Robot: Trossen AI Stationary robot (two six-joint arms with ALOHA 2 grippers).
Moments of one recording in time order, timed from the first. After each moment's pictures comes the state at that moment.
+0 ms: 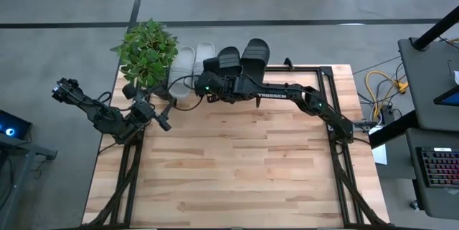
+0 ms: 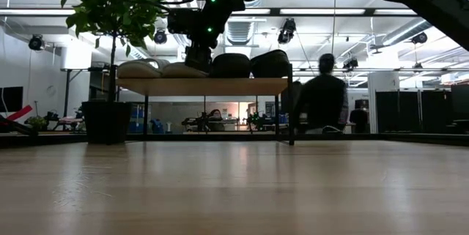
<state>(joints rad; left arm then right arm) -0.57 0.72 0.78 -0.02 -1.40 0.48 -0.17 2.31 2.15 -0.46 0.68 -0.82</state>
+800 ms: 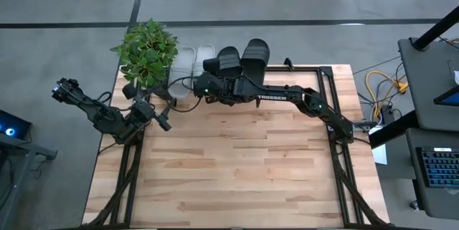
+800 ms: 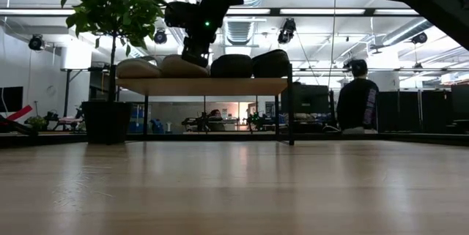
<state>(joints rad) -0.57 0.72 0.78 -0.02 -1.40 0.48 -0.14 2.31 2.18 -0.47 0.73 -0.79</state>
